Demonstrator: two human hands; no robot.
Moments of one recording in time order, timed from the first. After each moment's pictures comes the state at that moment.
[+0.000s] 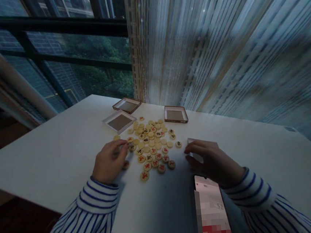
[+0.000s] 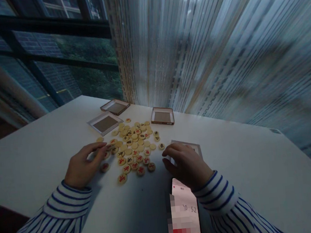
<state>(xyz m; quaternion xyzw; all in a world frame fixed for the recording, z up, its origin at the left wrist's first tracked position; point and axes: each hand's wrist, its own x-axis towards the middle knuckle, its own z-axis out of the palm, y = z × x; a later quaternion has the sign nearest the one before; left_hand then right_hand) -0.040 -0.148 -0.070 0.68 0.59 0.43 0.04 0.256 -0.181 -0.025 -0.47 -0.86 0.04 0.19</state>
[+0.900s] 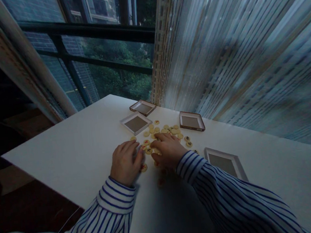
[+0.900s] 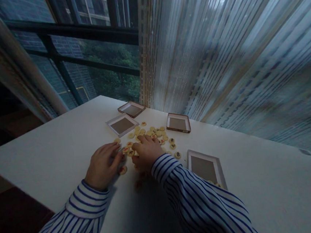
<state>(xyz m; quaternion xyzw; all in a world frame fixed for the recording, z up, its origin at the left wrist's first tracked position) -0.051 -0.144 -0.087 0.72 0.59 0.37 -0.06 0.117 -0.111 -0.031 -0.46 -0.88 0.05 0.04</state>
